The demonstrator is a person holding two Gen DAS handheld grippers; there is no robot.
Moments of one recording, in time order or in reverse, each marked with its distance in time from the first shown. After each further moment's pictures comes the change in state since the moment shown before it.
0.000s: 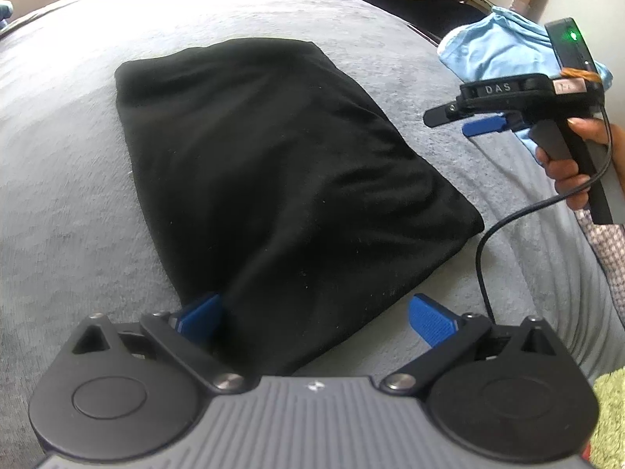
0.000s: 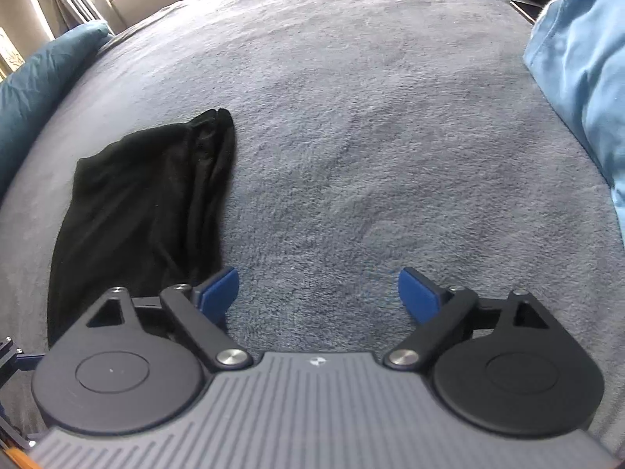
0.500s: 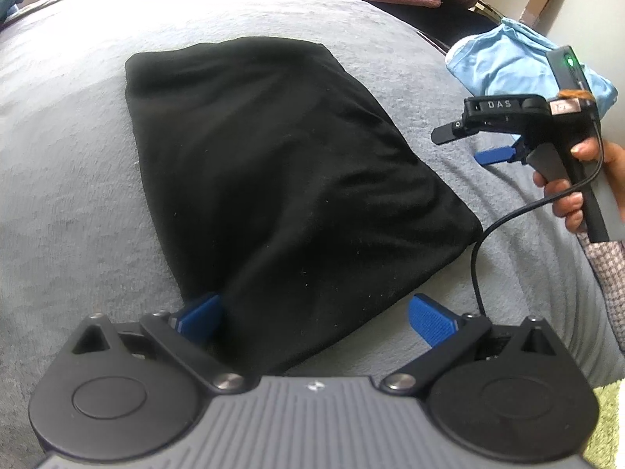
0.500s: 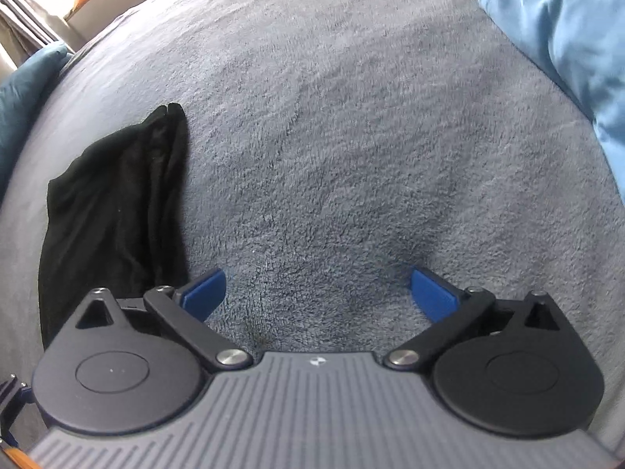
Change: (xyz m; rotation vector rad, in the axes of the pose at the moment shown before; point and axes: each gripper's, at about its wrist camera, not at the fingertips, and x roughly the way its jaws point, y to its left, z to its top) left arm 0.000 0.001 0.000 -0.055 -0.005 -0.012; right arm 0.010 -0.018 -0.009 0.146 0.040 -0.028
